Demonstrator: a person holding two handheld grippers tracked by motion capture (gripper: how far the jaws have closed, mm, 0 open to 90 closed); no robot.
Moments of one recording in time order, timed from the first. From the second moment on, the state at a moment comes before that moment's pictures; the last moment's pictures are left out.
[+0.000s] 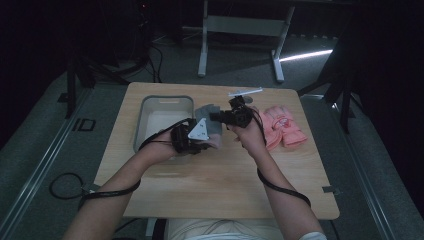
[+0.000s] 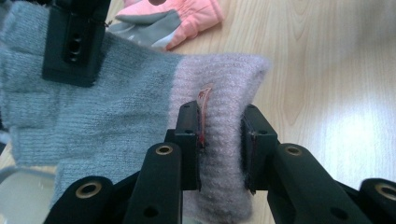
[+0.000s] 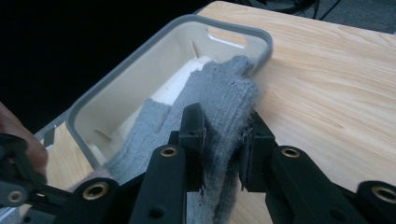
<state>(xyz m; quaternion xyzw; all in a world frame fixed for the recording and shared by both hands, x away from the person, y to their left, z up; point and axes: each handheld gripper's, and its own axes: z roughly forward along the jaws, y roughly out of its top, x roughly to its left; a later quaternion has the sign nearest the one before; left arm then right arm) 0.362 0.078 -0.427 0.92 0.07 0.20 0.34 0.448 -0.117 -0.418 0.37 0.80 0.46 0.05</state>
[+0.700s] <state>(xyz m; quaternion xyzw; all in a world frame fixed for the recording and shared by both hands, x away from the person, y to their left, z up) 0.367 0.150 -0.436 0.92 0.12 0.20 0.30 0.464 -0.021 -0.420 0.32 0.84 0.44 0.04</state>
